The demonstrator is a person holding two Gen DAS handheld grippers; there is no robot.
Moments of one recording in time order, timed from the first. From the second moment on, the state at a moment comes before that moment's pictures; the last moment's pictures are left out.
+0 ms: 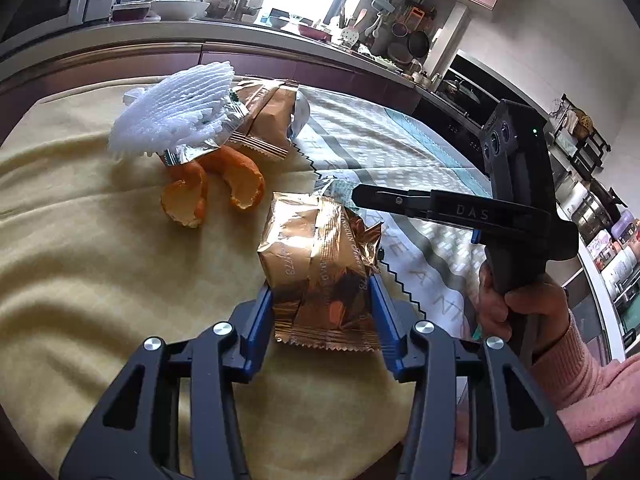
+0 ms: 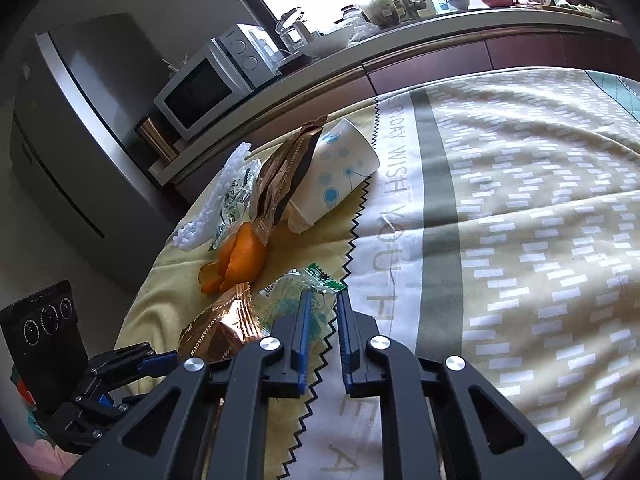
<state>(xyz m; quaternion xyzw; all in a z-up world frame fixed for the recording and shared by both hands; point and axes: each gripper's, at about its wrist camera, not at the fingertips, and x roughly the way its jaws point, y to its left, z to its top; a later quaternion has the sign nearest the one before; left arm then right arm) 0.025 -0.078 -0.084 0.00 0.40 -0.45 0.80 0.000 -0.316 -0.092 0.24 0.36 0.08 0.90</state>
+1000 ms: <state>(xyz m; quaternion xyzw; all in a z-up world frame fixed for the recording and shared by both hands) 0.010 0.044 -0.034 -0.02 0.32 -0.36 0.88 0.003 -0.249 -0.026 0.18 0.29 0.15 0.93</state>
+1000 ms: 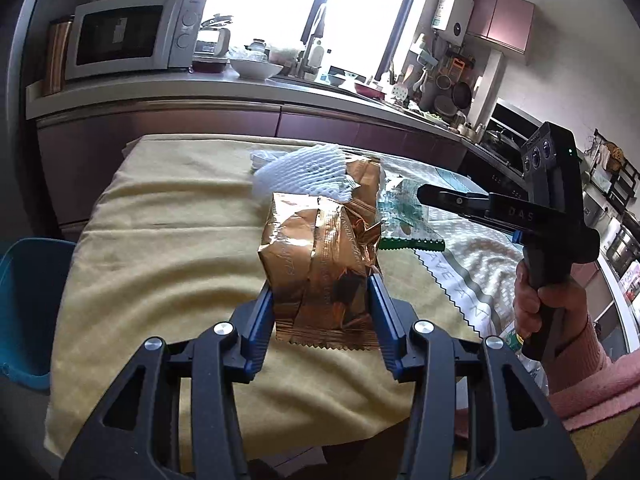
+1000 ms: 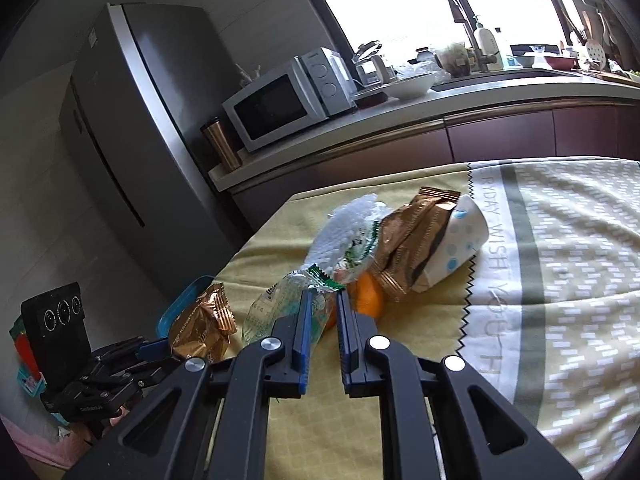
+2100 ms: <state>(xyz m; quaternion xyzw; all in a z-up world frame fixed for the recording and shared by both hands) 0.047 0.219 -0.031 -0.10 0.31 -0.13 0.94 0.112 -0.071 -0.017 0.11 0.33 0.33 0.88</state>
